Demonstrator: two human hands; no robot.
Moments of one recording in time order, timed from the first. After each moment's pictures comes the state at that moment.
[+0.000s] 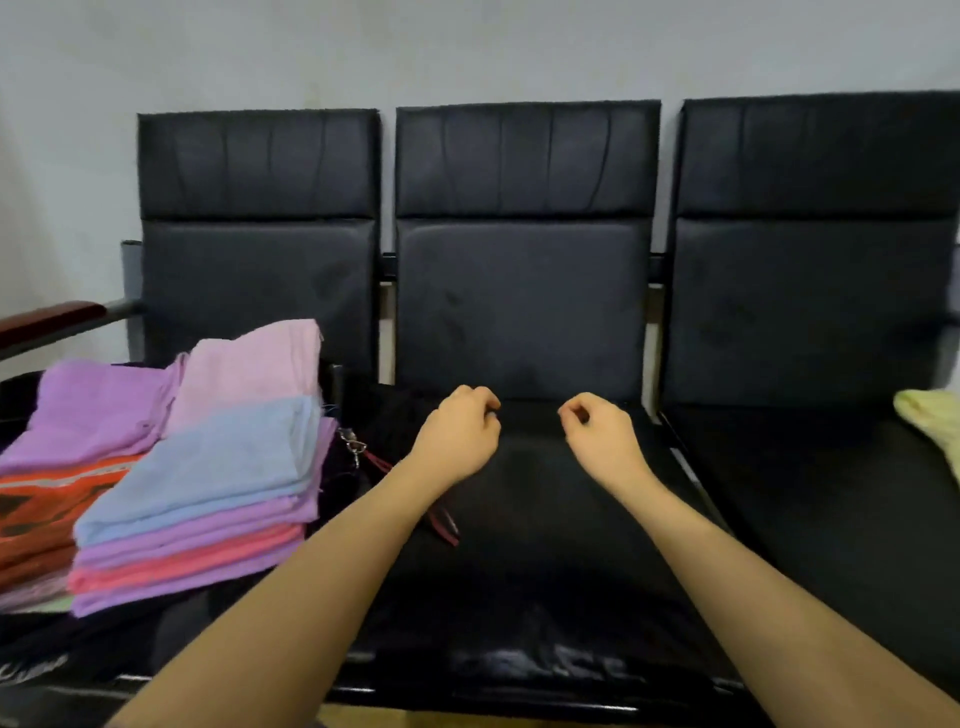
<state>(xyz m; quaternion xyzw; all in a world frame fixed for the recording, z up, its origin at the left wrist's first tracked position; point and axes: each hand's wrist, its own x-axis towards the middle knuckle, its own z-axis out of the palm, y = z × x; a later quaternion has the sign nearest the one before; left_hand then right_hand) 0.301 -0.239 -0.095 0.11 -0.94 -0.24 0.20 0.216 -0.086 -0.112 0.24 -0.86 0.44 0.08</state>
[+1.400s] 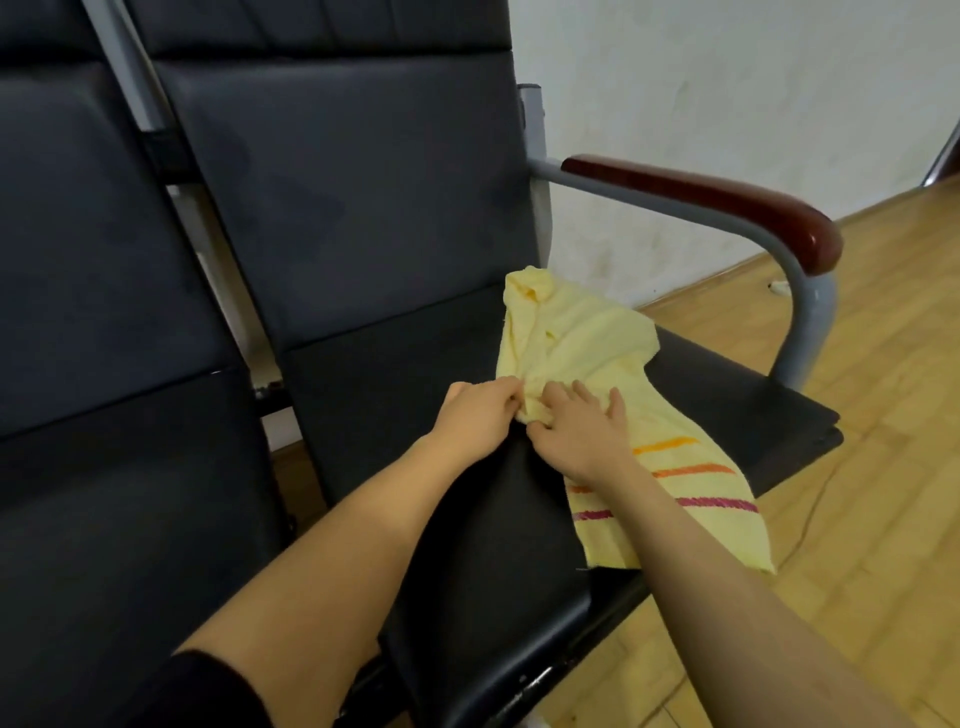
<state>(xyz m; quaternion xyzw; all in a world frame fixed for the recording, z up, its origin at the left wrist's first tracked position) 0.017 0.164 -0.215 -0.25 -0.95 -0.19 0.03 0.068 0.293 -0.211 -0.04 -0.99 0.14 0.01</state>
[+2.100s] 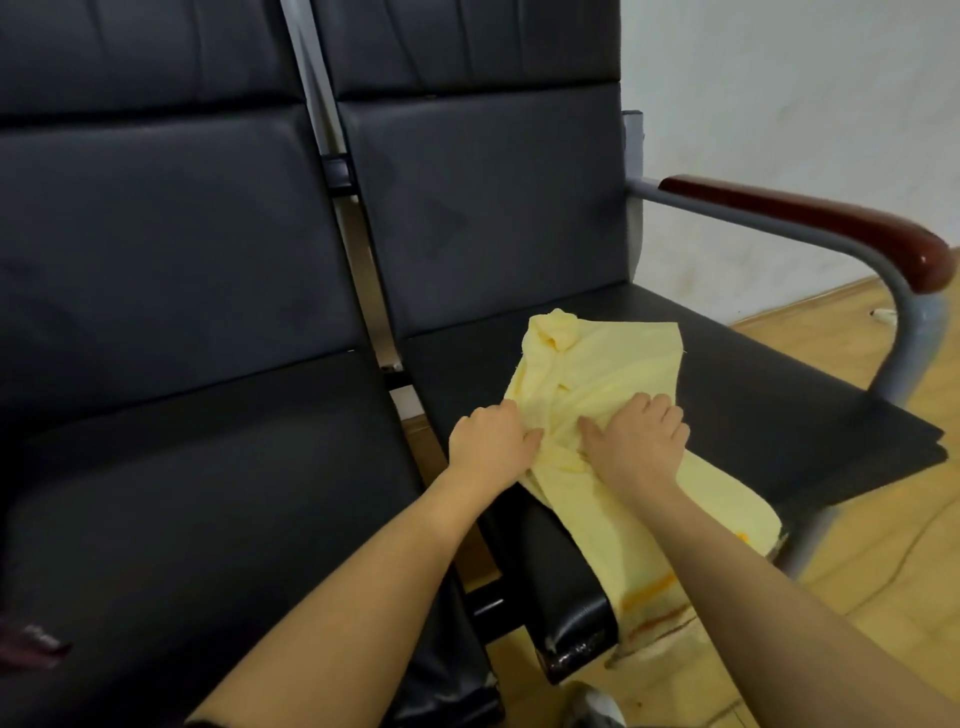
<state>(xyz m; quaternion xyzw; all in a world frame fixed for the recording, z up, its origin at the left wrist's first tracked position) 0.105 0.080 -0.198 -0.08 -0.99 -0.12 0.06 0.104 0.227 -0.212 -0.19 -0.97 0.14 0.11</state>
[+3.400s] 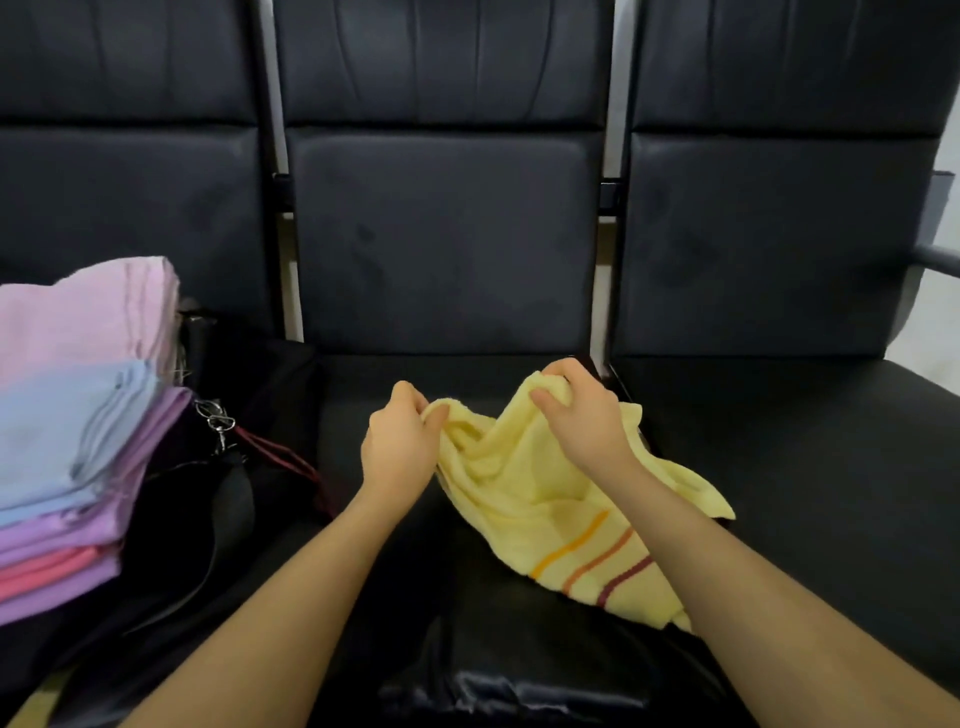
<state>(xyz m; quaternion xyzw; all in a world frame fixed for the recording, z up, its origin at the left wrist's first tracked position) 0.233 -0.202 -0.174 0.25 -0.86 -0.36 0.26 0.143 -0.040 -0.162 0.22 -0.87 0.43 0.09</state>
